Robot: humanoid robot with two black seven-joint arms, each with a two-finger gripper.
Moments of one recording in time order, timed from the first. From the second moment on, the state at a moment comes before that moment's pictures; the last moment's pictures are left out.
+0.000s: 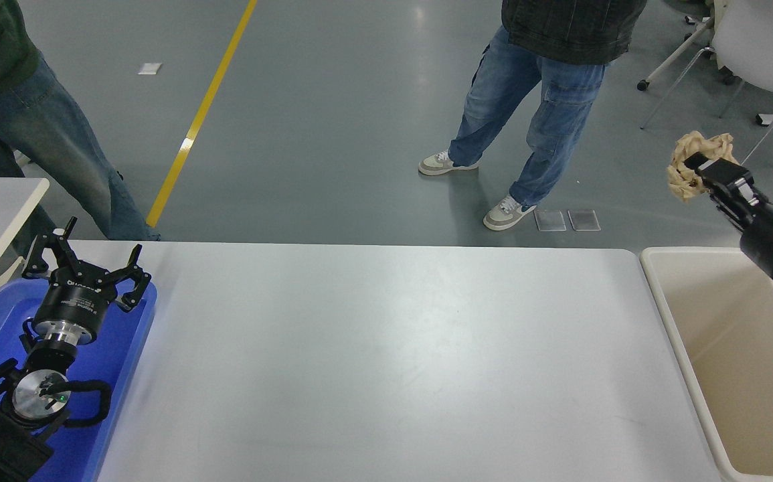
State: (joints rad) left arm -0.46 0.46 -0.84 -0.53 -0.19 -0.62 -0.49; right arm 0.81 -1.07 0.23 1.23 -0.51 -0.32 0.45
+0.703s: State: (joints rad) left arm -0.46 0.46 -0.84 -0.53 -0.19 -0.62 -0.49; right arm 0.66 -0.81 0.23 0.68 -0.23 -0.17 0.49
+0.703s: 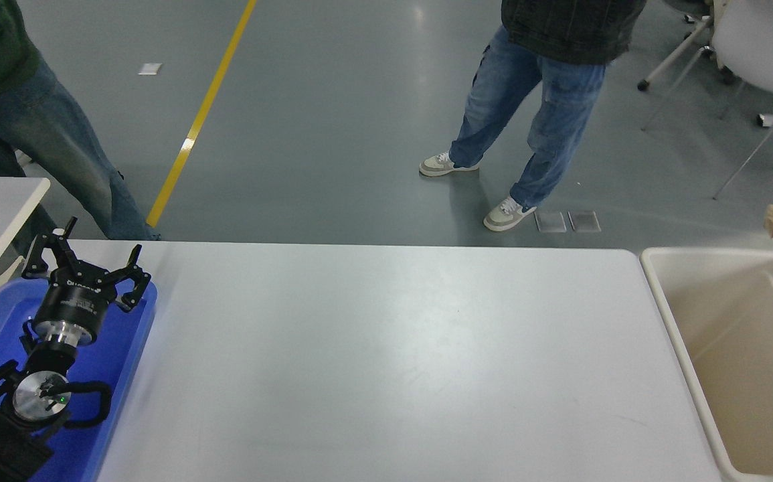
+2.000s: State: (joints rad) left arm -0.46 0.46 -0.84 -0.53 -0.19 -0.62 -0.49; right arm 0.61 -0.37 0.22 0.00 -0.13 -0.15 0.26
